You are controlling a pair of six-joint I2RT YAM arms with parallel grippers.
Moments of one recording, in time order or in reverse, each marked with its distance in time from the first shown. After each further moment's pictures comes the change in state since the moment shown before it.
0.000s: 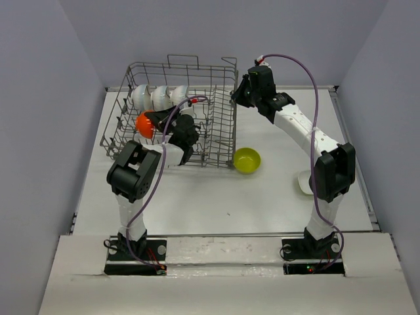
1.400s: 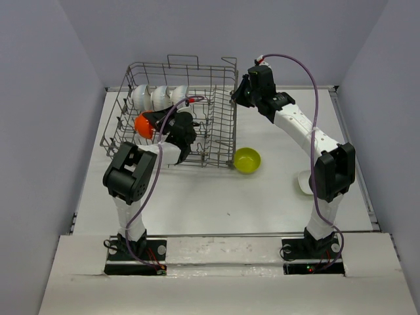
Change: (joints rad) left arm 0.020 -0.036 0.000 -0.163 0.031 -0.131; right arm 0.000 0.002 0.007 -0.010 0.001 -0.004
